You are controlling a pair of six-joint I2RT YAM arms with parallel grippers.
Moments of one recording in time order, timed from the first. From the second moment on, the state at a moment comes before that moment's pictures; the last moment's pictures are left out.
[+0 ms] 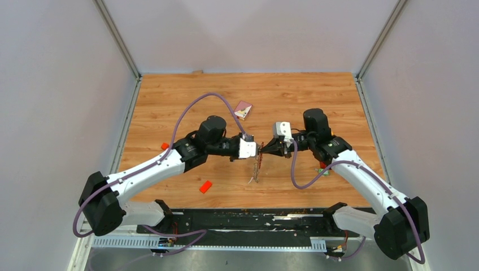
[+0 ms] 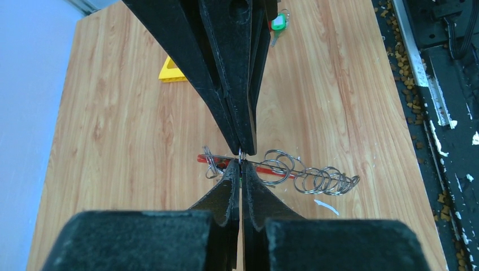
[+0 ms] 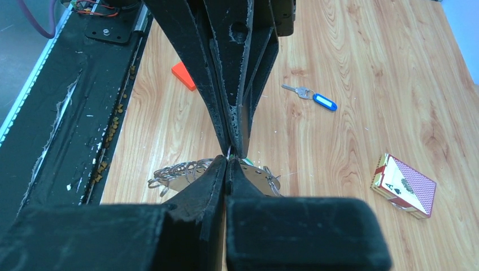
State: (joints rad) left arm -0.85 1.25 0.93 -0.10 0.59 0.67; right arm 0.45 1.13 0.85 -0.25 -1.07 -0.70
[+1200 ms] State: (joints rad) left arm -0.87 1.29 1.08 -0.38 0.44 0.57; right arm 0.51 1.15 0.83 -0.16 -0.99 -0.57
